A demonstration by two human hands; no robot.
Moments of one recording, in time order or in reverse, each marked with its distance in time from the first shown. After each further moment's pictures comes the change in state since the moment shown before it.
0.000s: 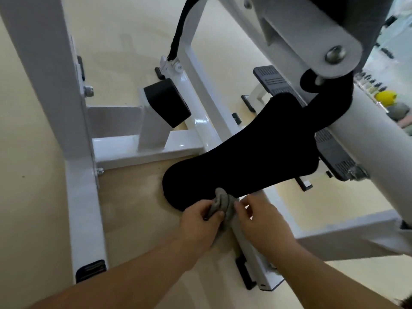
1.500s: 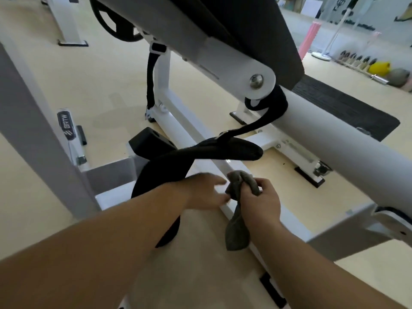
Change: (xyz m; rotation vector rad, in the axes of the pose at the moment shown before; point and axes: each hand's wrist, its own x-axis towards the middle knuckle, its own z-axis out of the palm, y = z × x) left_hand 0.082 0.120 -0.023 1.199 -0.398 0.327; right_hand 0.037 -0.037 -0.012 1.036 0.433 0.438
